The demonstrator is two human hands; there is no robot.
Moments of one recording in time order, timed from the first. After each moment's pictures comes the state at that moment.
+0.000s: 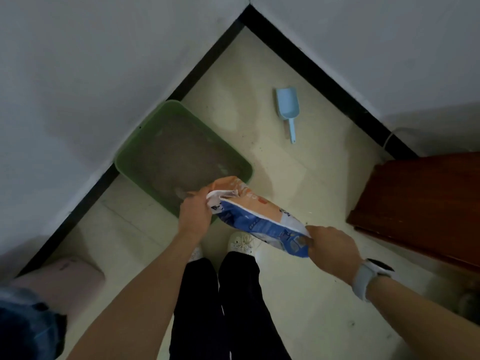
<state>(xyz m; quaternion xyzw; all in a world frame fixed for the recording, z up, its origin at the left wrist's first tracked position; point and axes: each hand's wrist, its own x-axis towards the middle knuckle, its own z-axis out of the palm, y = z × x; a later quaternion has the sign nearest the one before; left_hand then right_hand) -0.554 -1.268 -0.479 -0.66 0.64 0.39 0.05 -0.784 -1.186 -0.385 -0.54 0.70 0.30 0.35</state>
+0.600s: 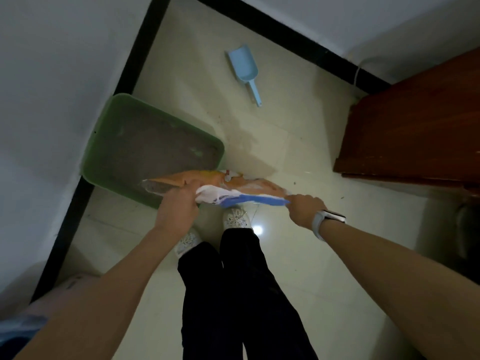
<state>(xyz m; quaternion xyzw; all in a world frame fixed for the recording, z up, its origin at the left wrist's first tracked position) -0.577 -1.259 -0.444 -0.50 0.79 0.34 0.10 -0.814 -1.136 -0.459 -0.40 0.74 0.26 0.46</state>
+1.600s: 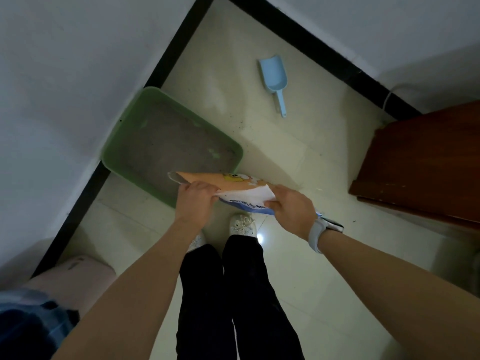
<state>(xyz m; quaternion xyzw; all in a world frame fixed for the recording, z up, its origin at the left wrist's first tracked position) -0.572 -1.256 -0.485 -0.50 0.80 0.30 0.13 -0.773 -1.193 -0.437 -0.52 0.73 0.09 0.43</state>
